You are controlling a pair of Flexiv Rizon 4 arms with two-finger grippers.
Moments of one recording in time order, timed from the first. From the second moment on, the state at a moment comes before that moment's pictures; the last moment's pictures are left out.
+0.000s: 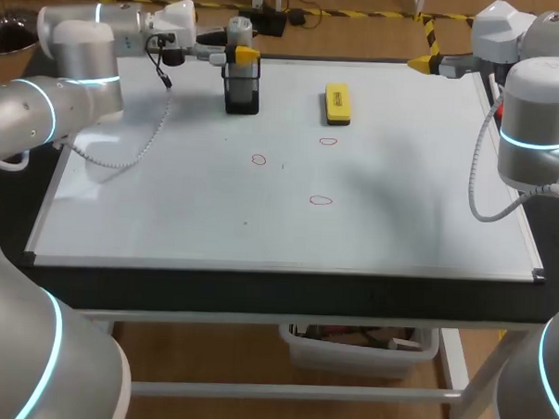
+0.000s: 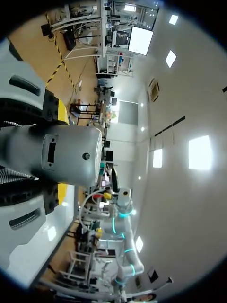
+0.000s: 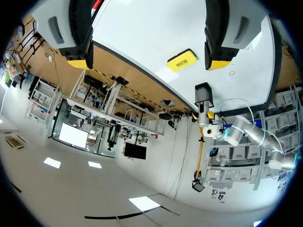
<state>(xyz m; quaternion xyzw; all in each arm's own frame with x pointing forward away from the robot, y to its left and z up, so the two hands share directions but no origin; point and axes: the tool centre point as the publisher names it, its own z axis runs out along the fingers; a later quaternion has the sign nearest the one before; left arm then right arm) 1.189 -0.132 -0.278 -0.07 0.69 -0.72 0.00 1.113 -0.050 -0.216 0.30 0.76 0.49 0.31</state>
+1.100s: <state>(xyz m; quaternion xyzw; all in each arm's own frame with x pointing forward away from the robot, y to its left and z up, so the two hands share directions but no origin) 1.186 -0.131 -0.237 -0.02 0.70 -0.71 -0.01 1.113 -0.049 -0.216 0.30 0.76 0.49 0.31</state>
